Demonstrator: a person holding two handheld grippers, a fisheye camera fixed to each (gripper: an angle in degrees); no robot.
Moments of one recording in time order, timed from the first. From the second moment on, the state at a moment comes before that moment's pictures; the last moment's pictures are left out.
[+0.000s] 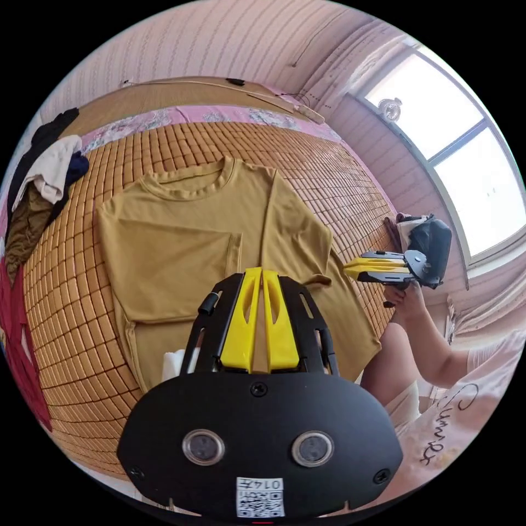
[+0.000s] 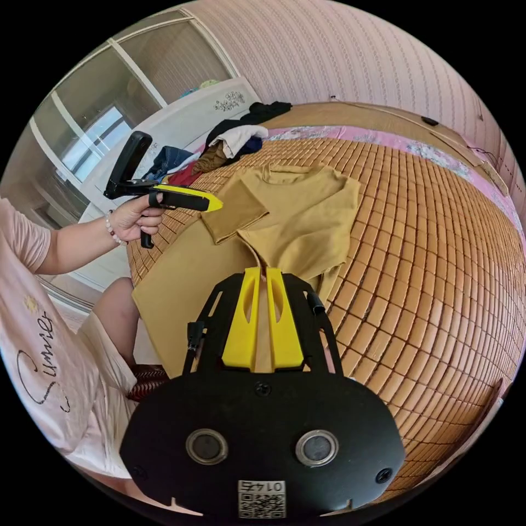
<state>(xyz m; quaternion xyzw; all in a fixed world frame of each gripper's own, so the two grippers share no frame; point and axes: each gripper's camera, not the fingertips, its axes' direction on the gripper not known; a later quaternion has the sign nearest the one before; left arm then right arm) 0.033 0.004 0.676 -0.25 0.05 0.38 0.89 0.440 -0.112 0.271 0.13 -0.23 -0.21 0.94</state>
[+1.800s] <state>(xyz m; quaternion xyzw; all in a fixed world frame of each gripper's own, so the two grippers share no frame) -0.151 -0.157 0.716 -0.17 -0.05 0.25 0.95 0.443 -0.446 0.334 0.05 -0.11 -0.12 0.99</state>
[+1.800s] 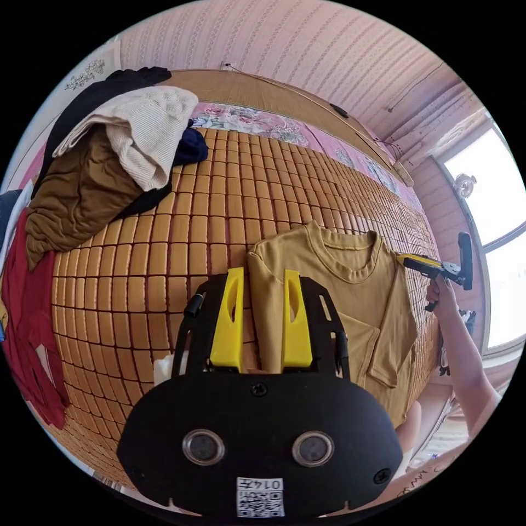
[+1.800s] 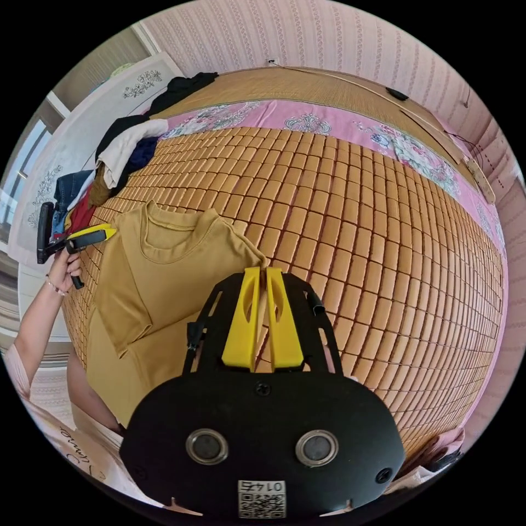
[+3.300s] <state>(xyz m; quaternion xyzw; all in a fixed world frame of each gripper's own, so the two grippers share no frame) -0.285 0.062 0.536 -0.27 0.01 0.33 0.91 0.452 -0.147 0.350 -0.02 -0.20 -0.06 0.98</state>
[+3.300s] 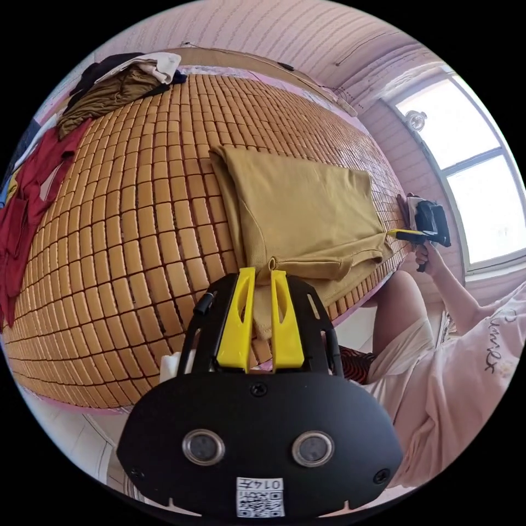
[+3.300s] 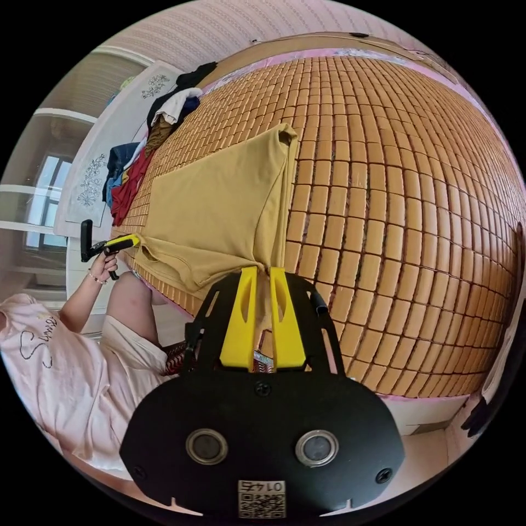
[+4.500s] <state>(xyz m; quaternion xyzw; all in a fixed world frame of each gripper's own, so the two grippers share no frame) -0.151 0.212 0.540 -0.34 0.04 0.52 0.78 0.161 -0.144 0.368 -0.10 -0.11 -0.38 0.91</state>
